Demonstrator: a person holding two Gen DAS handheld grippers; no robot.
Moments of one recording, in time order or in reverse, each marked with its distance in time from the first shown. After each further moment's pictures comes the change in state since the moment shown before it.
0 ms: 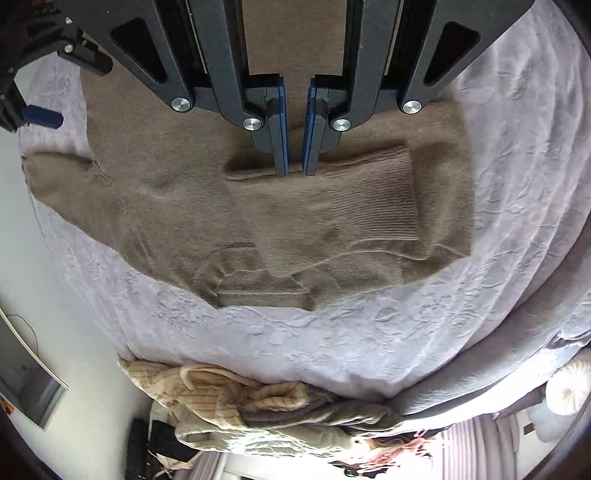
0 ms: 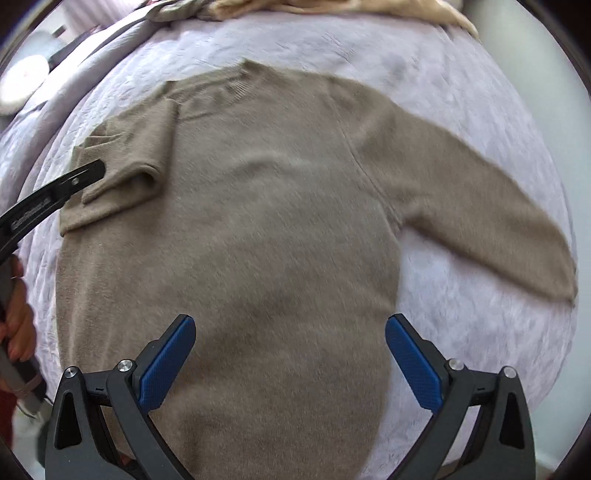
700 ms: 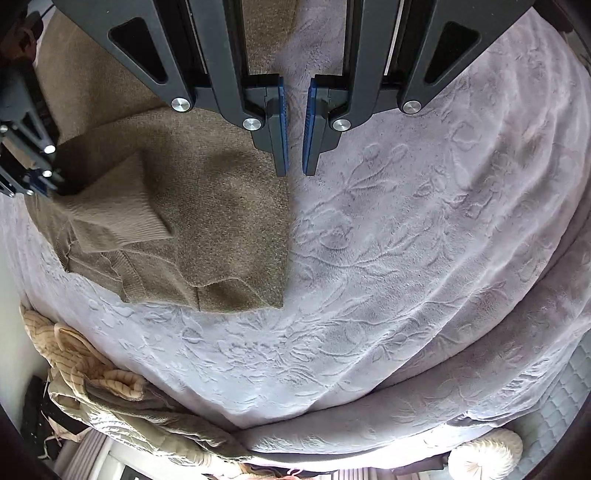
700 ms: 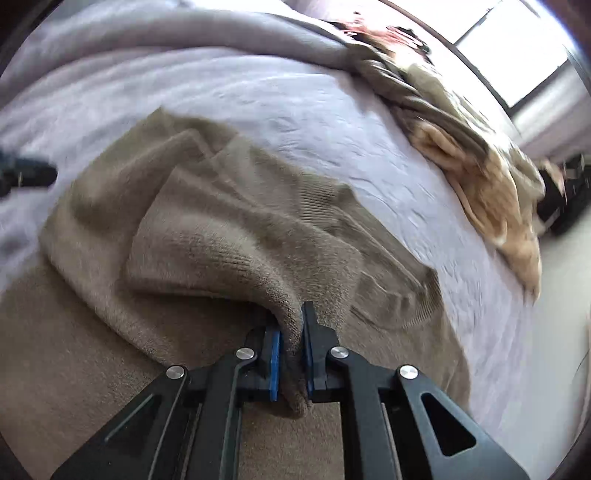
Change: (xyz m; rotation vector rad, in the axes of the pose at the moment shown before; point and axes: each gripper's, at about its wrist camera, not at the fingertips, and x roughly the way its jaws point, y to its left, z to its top) left arm 0.023 0.129 -0.014 -0.260 0.079 0.212; right arm 0.051 0.130 0.107 -0.414 -0.294 -0.069
